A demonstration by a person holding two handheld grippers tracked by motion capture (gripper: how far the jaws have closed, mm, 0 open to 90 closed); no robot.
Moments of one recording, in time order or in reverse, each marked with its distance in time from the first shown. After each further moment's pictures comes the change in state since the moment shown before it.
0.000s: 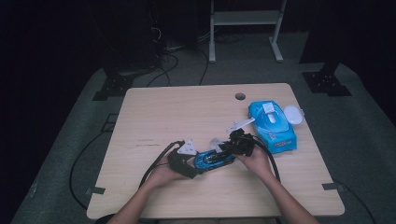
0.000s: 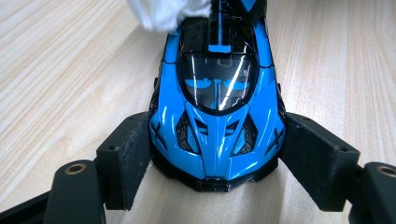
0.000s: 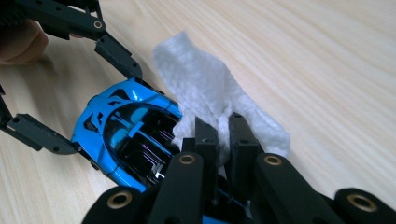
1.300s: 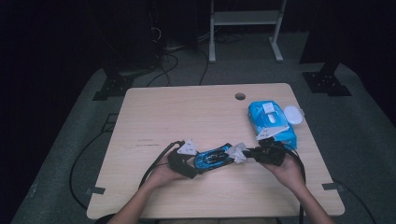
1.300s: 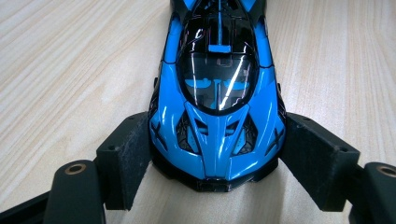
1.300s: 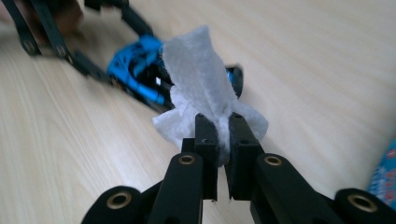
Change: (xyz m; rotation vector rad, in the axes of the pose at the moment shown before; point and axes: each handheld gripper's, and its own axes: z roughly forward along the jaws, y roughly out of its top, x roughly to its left) left arm 0.000 0.000 0.000 0.000 -0.002 0.001; right arm -0.005 -0.046 -0.069 0.020 -0.003 -0.002
